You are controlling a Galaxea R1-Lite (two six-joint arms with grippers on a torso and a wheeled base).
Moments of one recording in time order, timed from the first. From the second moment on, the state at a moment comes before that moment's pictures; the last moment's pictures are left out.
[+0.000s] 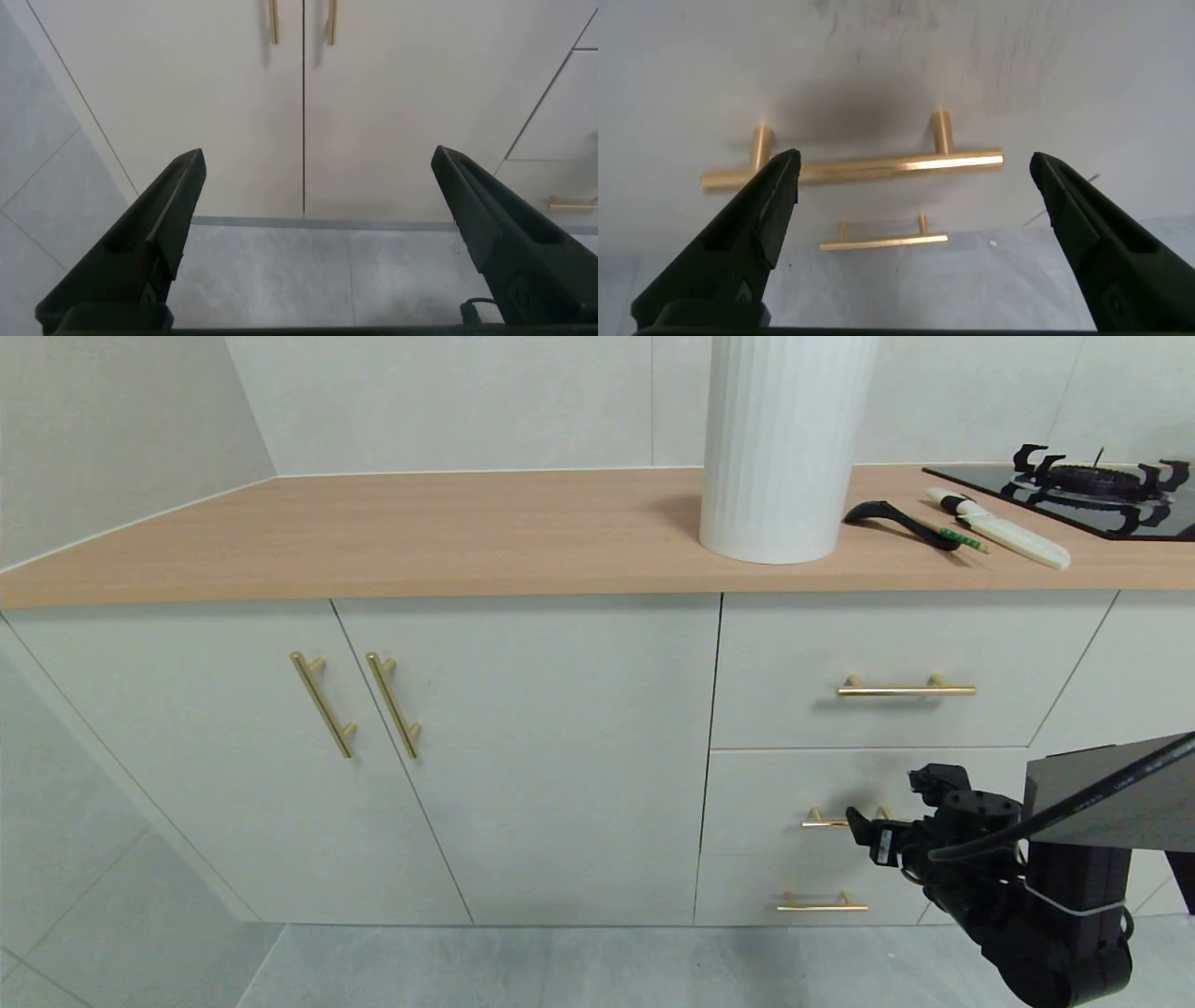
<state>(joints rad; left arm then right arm) 0.00 0.00 0.00 0.00 0.03 -0.01 0.19 2.41 -0.52 -1.57 -0.26 0.15</state>
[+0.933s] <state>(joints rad) 0.00 0.00 0.00 0.00 0.03 -0.01 0.19 2.50 -0.53 -1.58 -0.25 0.15</state>
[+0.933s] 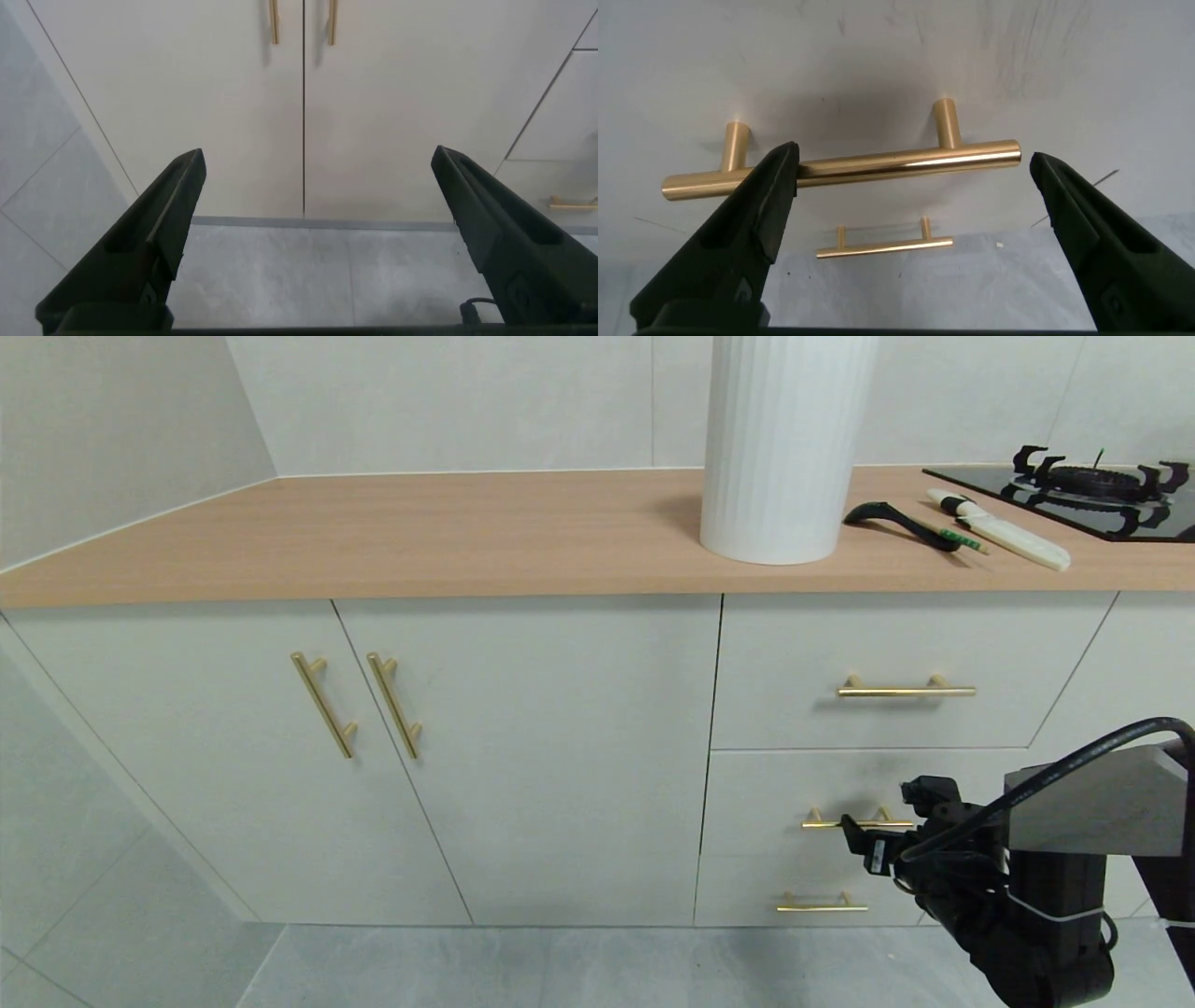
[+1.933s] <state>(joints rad) 0.00 0.00 0.00 0.00 0.03 -0.01 0.18 2.38 -0.40 -1.48 -0.17 0.14</state>
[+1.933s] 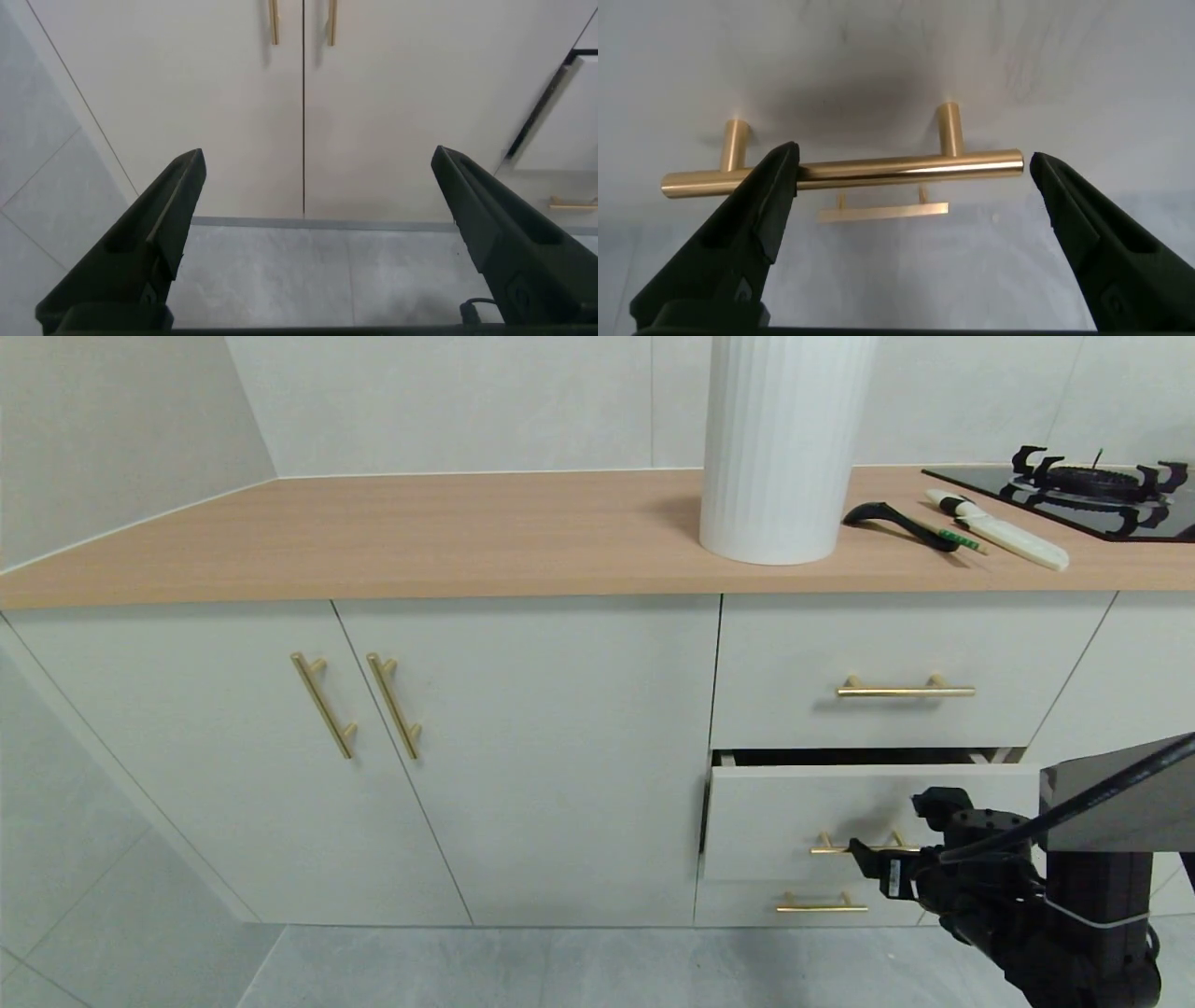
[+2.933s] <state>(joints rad) 0.00 0.00 0.00 0.00 0.03 -0.01 0.27 1.49 -0.44 -0.69 0.00 0.15</state>
